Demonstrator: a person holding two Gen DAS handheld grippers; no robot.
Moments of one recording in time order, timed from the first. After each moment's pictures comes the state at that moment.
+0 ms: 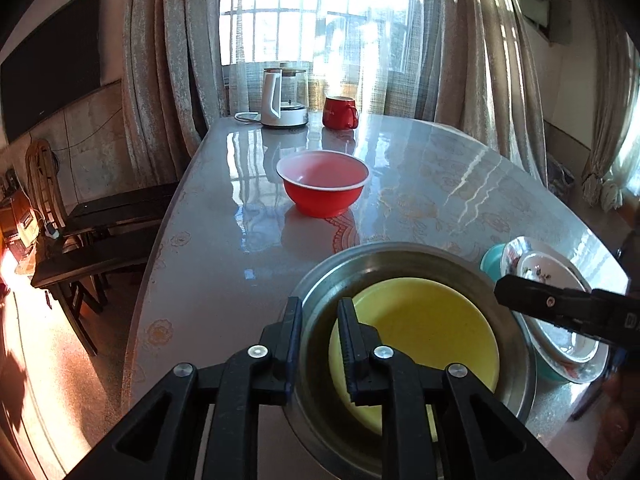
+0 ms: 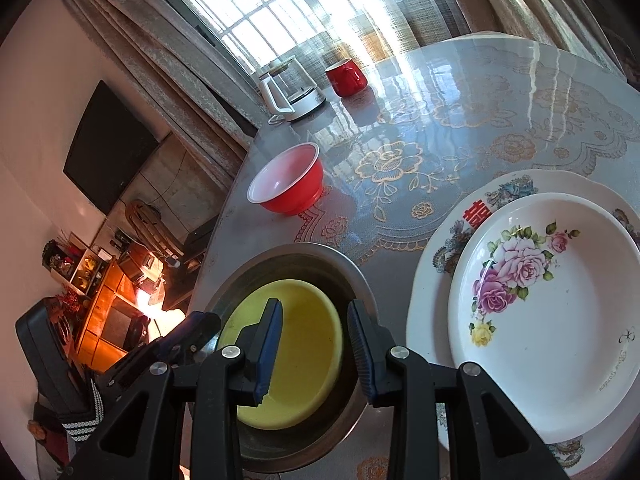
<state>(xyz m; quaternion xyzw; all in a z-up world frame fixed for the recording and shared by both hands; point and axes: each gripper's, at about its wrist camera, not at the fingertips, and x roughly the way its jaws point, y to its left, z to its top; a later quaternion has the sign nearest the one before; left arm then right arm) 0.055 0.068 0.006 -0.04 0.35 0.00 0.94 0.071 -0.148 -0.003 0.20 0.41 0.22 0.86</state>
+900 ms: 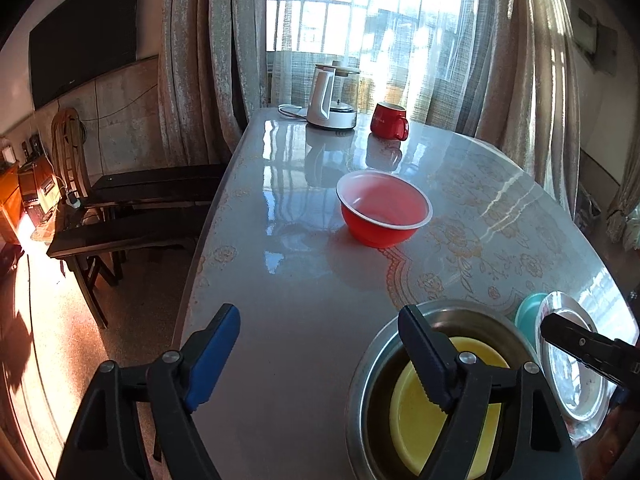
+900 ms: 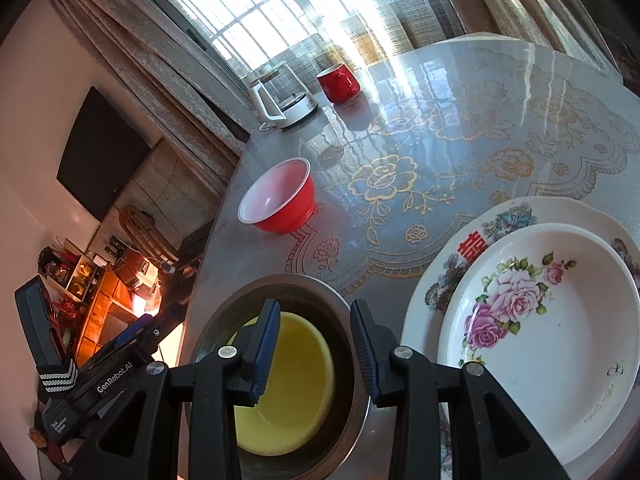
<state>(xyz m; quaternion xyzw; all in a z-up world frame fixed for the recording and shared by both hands) 0.087 0.109 0.024 -0.08 0.37 0.06 0.92 0.094 -0.151 0.010 0.20 0.41 0.21 0.87</state>
